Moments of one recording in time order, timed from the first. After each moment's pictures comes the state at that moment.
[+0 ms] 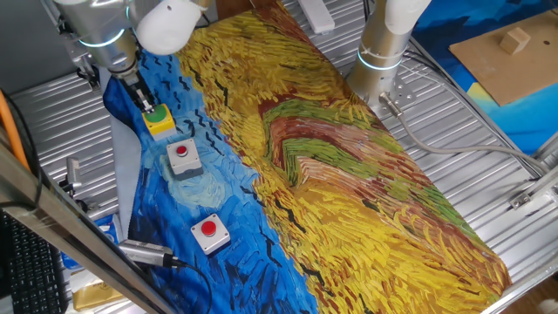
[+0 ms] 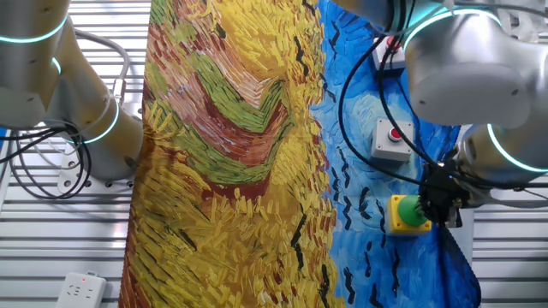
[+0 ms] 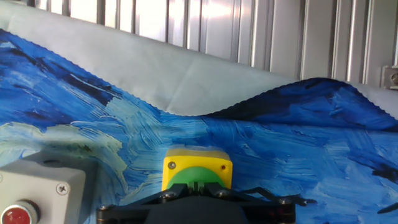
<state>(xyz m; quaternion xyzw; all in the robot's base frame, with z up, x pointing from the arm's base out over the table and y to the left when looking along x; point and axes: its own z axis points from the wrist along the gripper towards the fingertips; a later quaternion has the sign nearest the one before) 0.634 -0.161 0.092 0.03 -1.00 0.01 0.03</state>
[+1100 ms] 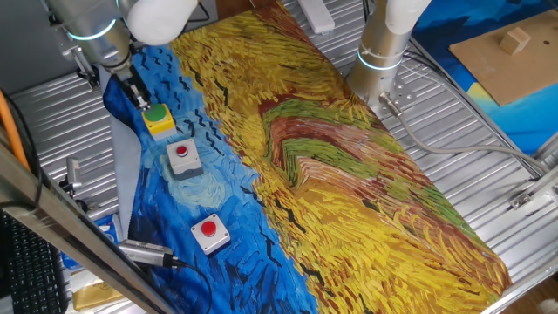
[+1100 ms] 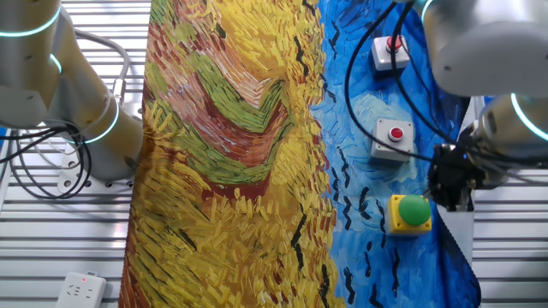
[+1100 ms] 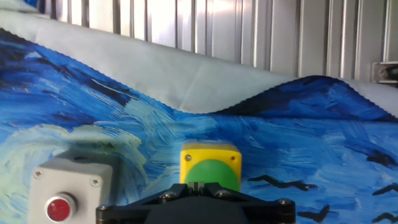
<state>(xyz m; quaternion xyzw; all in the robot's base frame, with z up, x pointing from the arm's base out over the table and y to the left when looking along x) 0.643 -0.135 0.130 0.01 -1.00 0.01 0.05</state>
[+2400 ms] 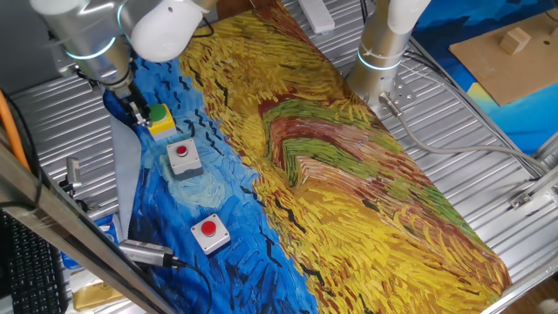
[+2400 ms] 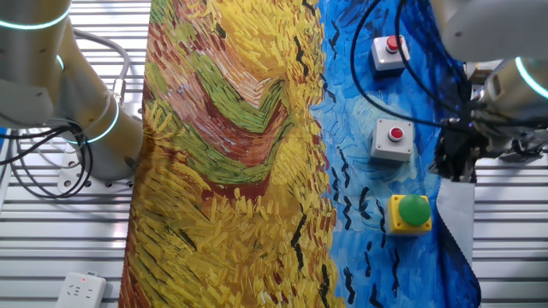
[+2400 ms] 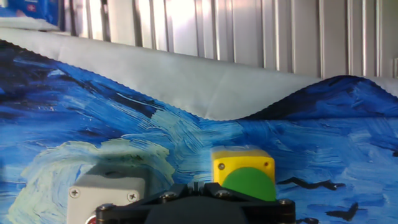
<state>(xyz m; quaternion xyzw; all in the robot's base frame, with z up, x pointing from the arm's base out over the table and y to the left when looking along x) 0.665 -0.089 0.133 -0.02 -1.00 0.02 0.05</state>
